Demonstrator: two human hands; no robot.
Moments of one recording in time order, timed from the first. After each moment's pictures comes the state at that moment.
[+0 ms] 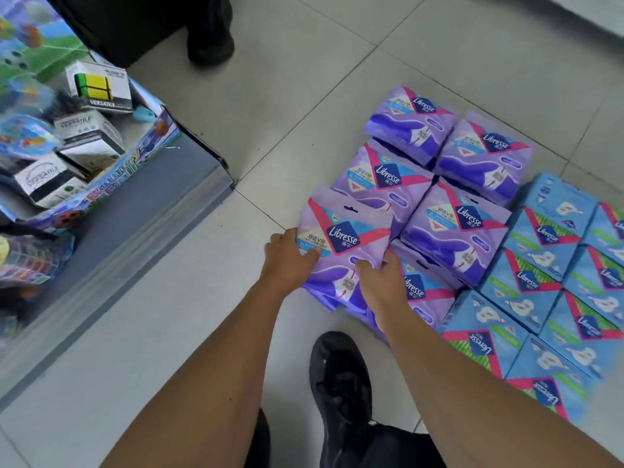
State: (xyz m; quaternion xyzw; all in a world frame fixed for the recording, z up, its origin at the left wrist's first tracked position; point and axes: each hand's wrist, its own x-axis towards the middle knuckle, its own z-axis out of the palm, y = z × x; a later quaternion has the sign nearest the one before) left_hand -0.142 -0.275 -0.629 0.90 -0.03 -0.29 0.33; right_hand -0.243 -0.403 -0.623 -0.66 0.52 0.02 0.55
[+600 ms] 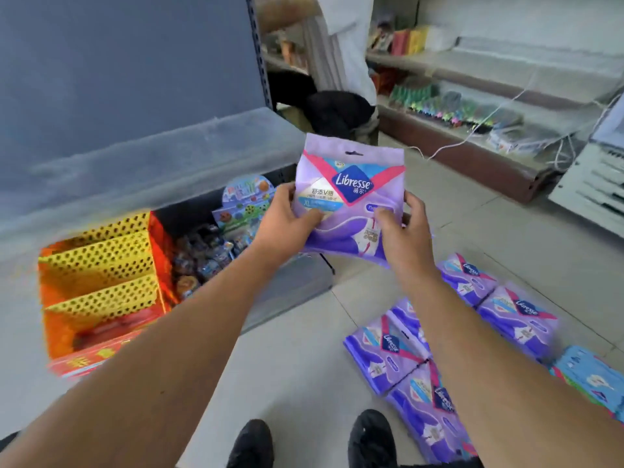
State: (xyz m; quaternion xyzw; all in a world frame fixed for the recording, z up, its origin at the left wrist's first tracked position) left_hand -0.174 -0.162 -0.238 0.85 -0.03 0.03 0.53; right_hand -0.201 -0.344 -0.270 -0.71 0.13 -0.14 0.68
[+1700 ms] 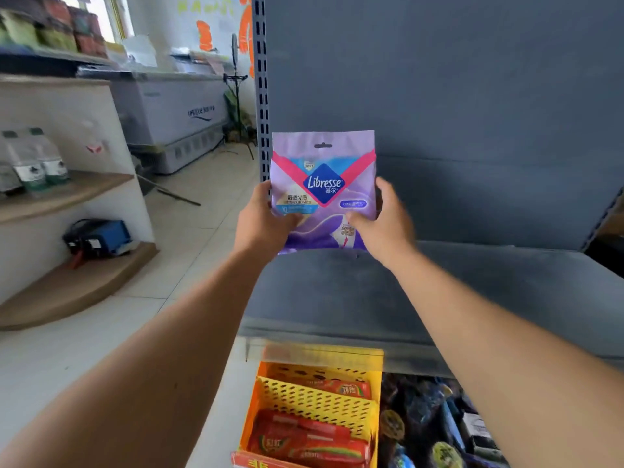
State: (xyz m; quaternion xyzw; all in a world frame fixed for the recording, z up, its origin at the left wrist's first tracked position) left_hand -0.086 0.372 -0.145 0.79 0.23 0.31 0.48; right_hand 0.015 0.214 -0.152 -0.82 -0.22 -0.10 0.52
